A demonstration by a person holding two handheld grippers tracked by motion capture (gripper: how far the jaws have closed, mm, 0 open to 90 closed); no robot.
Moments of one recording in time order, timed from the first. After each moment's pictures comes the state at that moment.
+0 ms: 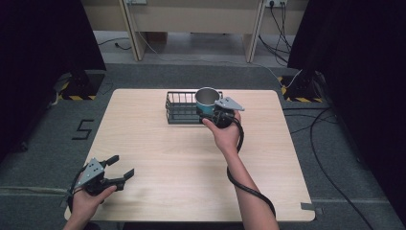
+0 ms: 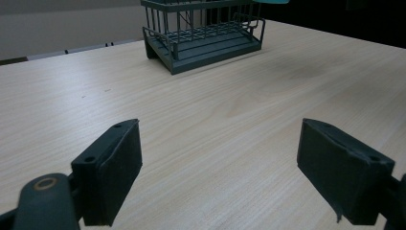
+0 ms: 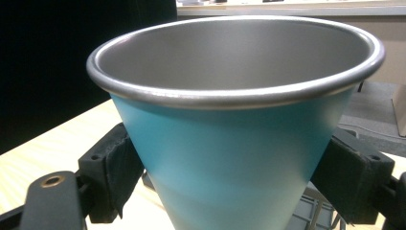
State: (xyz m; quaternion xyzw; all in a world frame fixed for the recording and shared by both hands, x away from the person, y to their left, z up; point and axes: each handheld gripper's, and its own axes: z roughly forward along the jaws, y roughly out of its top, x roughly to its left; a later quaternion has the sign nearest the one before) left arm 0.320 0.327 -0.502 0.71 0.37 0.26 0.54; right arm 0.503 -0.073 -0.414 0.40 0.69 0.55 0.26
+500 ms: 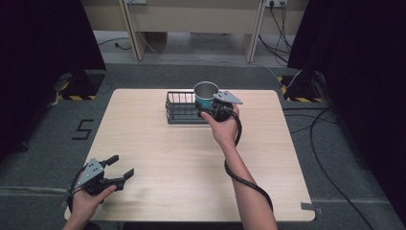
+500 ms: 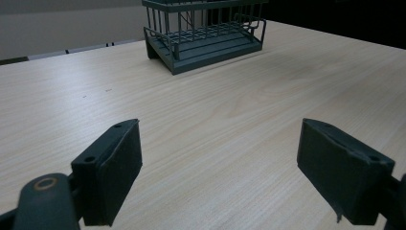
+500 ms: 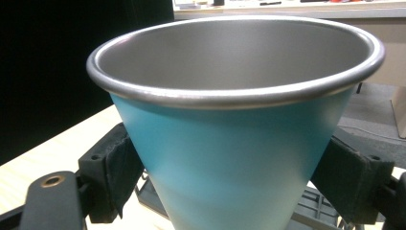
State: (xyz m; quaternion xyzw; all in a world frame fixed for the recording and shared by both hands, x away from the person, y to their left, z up) left arm 0.320 0.328 -0.502 0.71 0.37 0.26 0.54; right arm 0.519 -0.067 -0.405 0.40 0.68 0.55 0.26
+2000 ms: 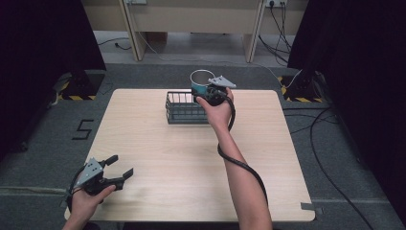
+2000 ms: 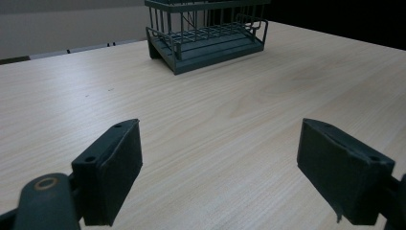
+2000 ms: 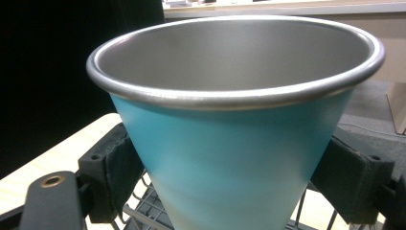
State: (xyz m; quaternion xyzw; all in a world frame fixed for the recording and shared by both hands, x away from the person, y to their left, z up) left arm 0.320 0.330 -0.502 0.71 0.38 0.26 0.54; right arm 0.566 -0.050 -0.389 0.42 0.68 0.54 0.26
